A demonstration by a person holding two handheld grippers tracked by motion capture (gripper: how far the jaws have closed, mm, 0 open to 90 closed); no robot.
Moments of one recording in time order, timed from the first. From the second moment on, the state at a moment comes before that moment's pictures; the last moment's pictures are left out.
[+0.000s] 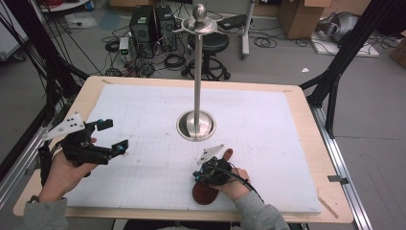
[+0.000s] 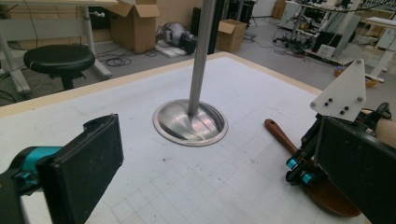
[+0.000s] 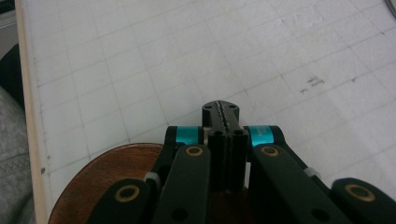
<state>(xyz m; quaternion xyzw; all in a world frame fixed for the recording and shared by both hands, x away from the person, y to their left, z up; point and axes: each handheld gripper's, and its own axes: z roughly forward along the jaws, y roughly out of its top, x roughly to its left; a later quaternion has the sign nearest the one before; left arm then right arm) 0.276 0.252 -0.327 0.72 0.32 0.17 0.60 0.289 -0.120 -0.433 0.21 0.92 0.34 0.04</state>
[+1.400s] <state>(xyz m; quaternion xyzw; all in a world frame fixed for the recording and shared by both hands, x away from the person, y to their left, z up) 0.276 0.249 -0.327 0.72 0.31 0.17 0.60 0.276 -0.177 -0.432 0.24 0.91 0.33 0.05</state>
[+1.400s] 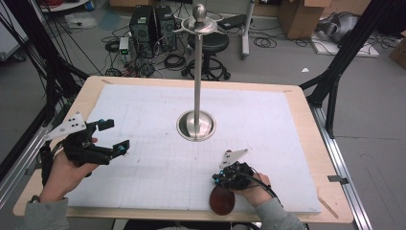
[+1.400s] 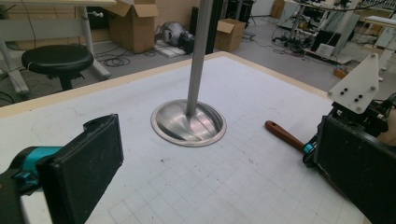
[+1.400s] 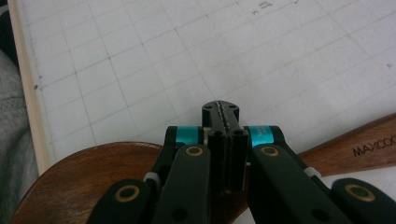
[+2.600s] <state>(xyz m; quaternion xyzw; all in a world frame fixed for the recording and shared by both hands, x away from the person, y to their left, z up) 0.290 0.226 -0.331 0.73 0.30 0.15 0.59 0.228 -0.158 -0.427 0.17 0.94 0.31 0.05</state>
